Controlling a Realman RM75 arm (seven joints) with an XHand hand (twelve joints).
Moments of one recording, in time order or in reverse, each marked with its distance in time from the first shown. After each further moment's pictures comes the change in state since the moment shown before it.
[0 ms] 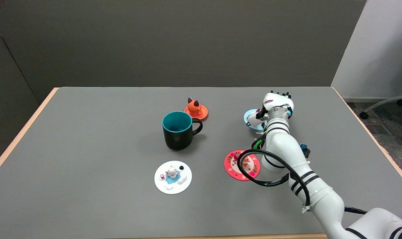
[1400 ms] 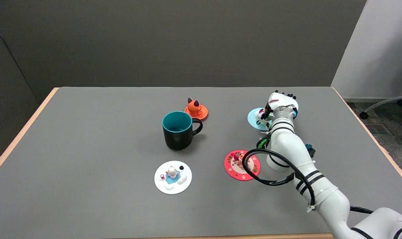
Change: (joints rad) arm -0.009 0.035 0.004 -0.008 0.031 0.003 0.066
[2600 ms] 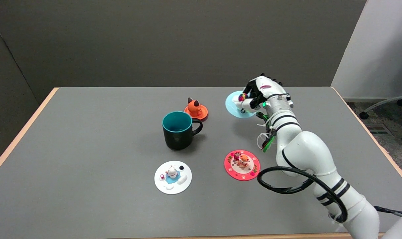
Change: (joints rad) arm -0.113 0.108 -0.089 -0.438 0.270 -0.011 0.004
